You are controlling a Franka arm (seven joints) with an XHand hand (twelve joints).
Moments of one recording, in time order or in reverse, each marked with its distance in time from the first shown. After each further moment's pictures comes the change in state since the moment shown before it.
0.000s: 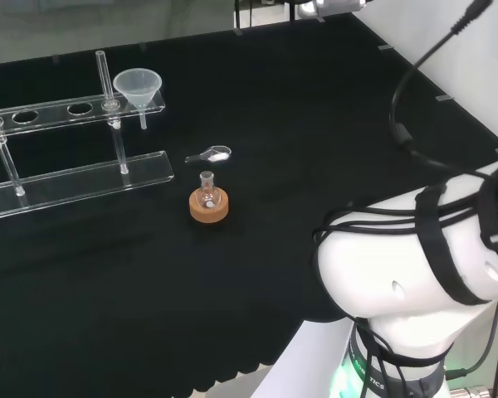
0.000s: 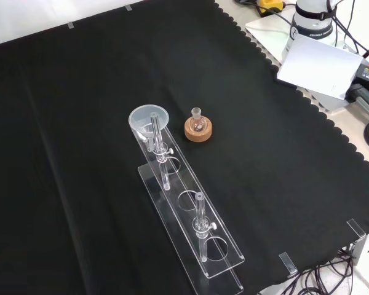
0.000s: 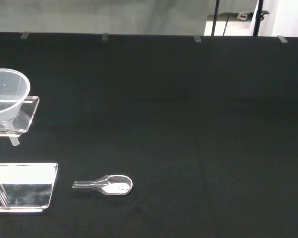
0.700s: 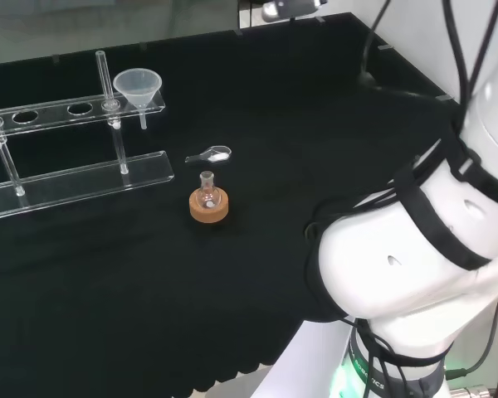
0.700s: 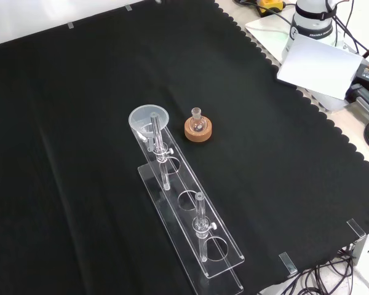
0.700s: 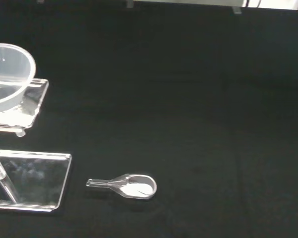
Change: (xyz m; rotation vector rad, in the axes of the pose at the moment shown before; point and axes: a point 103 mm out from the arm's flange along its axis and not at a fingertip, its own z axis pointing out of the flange) arm 0.032 0.095 0.043 0.096 -0.015 -0.092
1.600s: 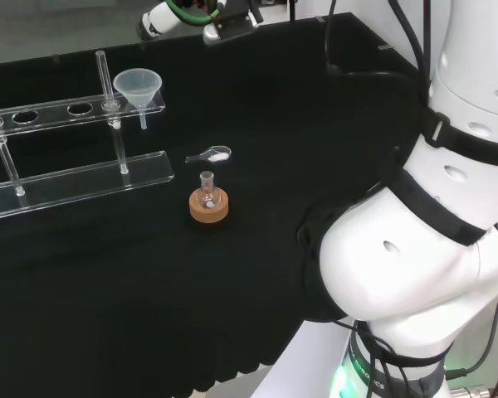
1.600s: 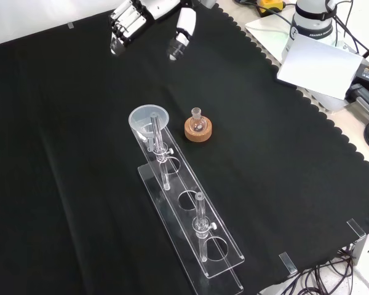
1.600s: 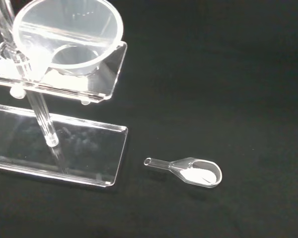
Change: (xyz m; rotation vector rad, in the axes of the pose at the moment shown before) arm 0.081 0.042 0.035 0.101 -0.050 -0.116
